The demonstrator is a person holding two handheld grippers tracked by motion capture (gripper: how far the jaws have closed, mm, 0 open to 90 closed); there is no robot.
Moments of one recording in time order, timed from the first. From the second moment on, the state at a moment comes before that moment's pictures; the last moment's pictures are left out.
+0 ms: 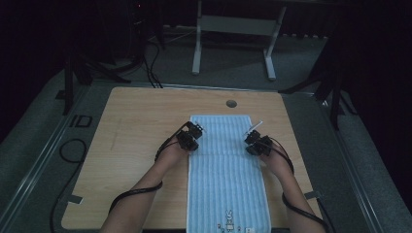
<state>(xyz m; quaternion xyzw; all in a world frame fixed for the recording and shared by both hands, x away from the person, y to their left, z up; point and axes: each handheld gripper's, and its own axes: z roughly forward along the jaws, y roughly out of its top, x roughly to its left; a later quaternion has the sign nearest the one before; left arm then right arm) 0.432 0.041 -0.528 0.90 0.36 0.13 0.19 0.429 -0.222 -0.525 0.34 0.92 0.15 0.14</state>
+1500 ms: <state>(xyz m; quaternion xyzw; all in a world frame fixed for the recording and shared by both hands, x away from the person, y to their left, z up) 0.468 0.065 -0.517 0.87 0.43 0.12 0.21 0.472 -0.260 -0.506 0.44 0.87 0.17 0.13</state>
